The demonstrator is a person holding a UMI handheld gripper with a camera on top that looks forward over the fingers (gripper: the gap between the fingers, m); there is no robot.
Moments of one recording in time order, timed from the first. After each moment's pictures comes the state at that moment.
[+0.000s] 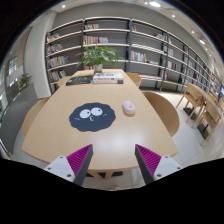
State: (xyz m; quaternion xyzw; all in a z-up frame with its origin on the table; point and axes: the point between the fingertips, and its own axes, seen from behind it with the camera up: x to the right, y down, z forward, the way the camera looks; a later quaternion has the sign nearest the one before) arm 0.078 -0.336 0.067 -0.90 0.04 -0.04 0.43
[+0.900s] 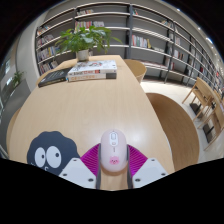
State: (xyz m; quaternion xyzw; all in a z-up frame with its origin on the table) arm 0.190 -0.074 -0.009 -0.93 0.04 -0.03 0.35
